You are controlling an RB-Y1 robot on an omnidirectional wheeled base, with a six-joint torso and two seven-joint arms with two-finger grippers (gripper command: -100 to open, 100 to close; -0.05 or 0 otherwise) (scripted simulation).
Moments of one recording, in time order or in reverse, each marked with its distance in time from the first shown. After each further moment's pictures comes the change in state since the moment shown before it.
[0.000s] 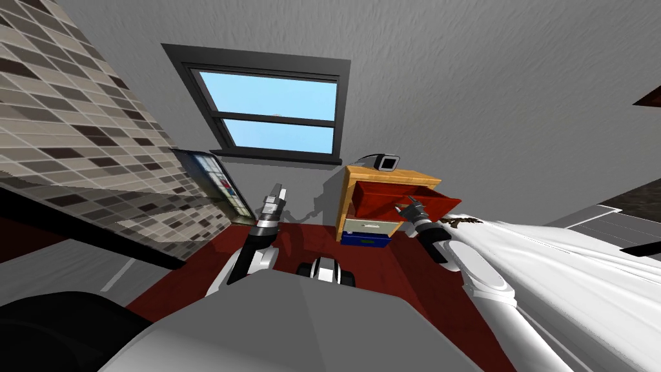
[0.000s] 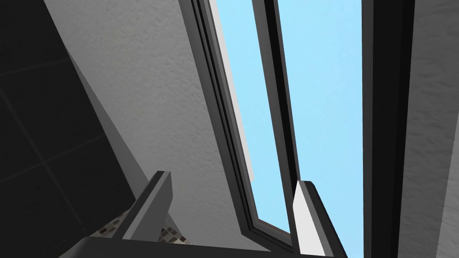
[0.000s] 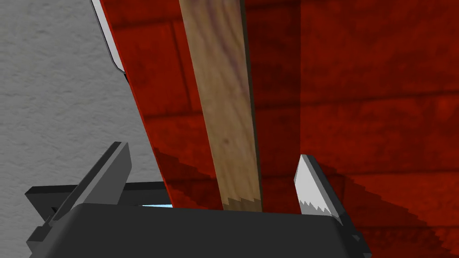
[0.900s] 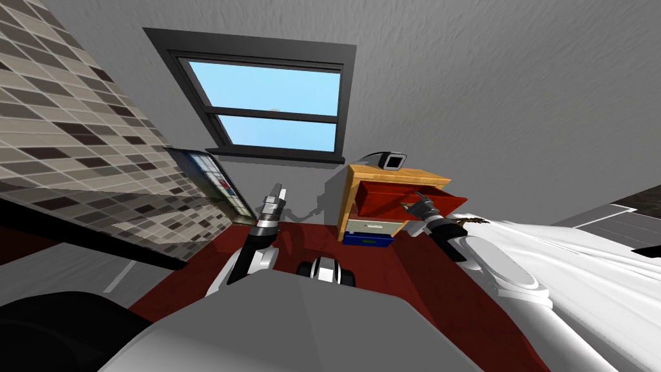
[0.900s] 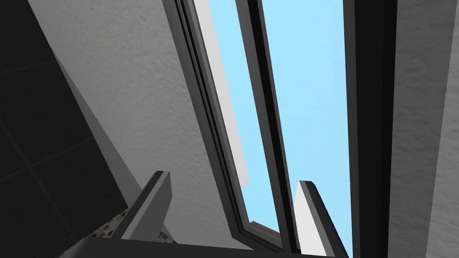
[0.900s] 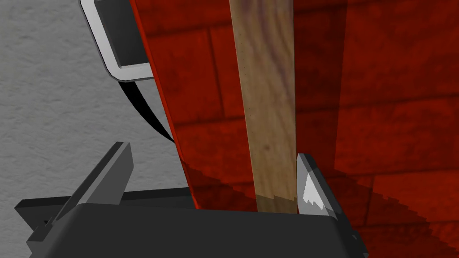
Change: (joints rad) left arm 0.000 0.000 0.000 0.000 0.000 0.000 0.000; right arm -0.006 -0.145 -0.023 0.035 -0.054 -0.033 -0.095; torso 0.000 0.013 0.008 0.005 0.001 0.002
